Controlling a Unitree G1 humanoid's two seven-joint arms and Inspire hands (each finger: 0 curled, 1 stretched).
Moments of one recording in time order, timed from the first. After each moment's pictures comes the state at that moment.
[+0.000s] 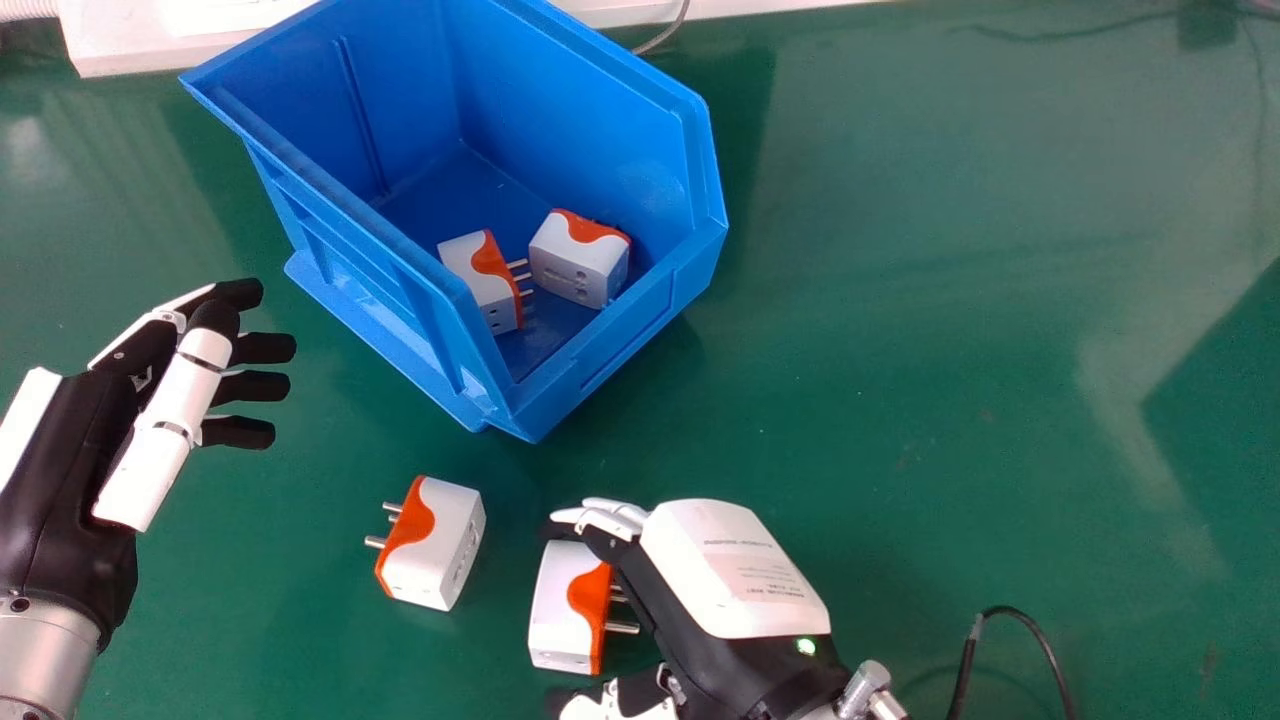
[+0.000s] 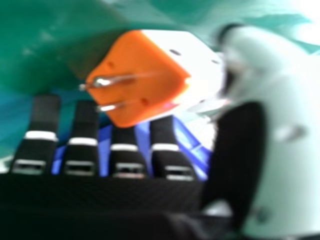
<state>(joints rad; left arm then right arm) 0.34 0.33 0.37 -0.48 -0.09 0.25 -0.24 0.21 -0.15 0.68 -0.17 -0.93 0.19 0.03</state>
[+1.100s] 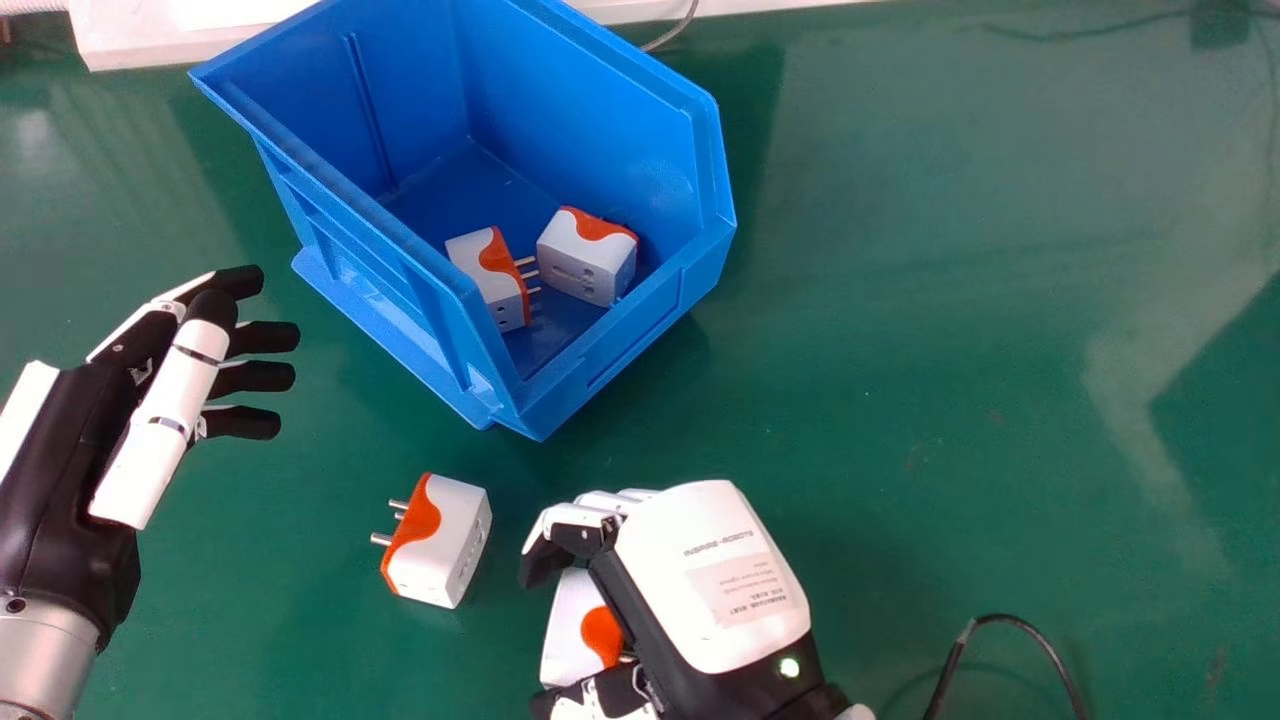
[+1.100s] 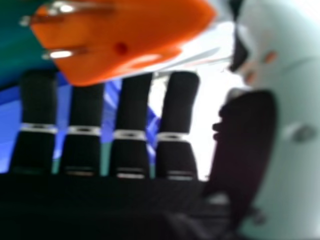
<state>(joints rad) 0.36 0.32 0.37 -0.52 -0.12 0.26 -0.24 0.09 -0.19 0.72 0.14 -1.03 -0.09 -0.50</state>
